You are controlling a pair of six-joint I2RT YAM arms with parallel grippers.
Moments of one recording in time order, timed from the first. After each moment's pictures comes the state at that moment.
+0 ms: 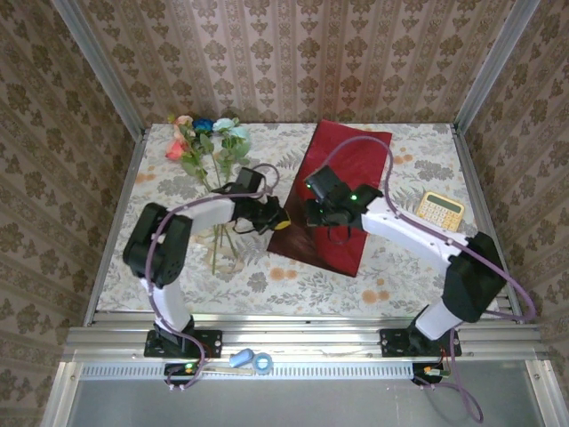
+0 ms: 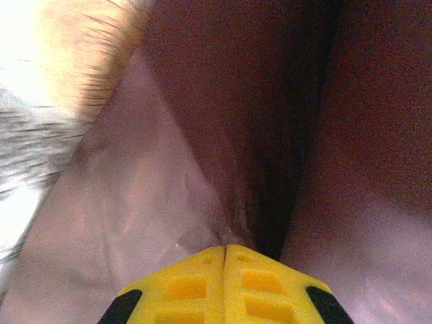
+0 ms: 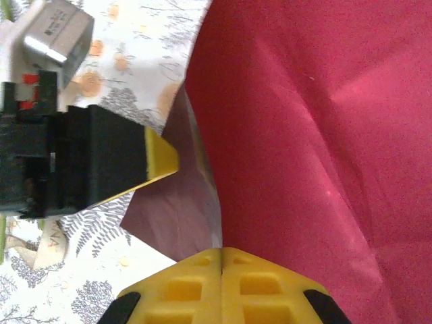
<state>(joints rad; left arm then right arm) -0.55 1.86 1.11 -0.26 0.62 -0.97 0.69 1.53 1.23 -0.69 0.11 0.66</state>
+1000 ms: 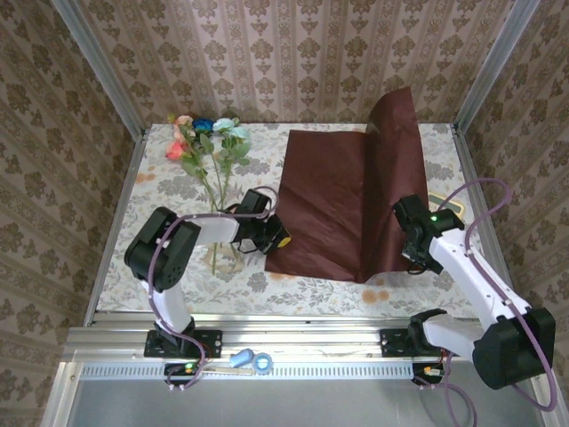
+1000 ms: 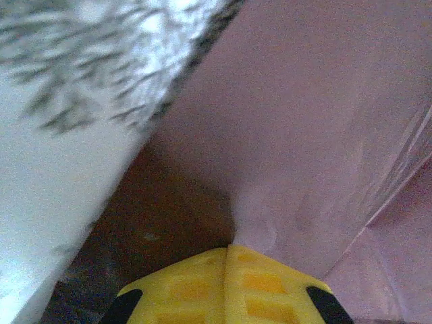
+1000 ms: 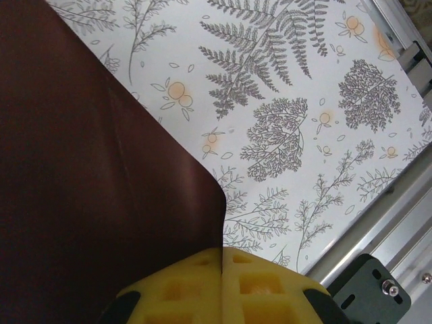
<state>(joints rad) -0.61 1.79 0.86 -0.07 0.47 -1.26 0.21 1.13 0.88 -1.27 0.44 0.95</state>
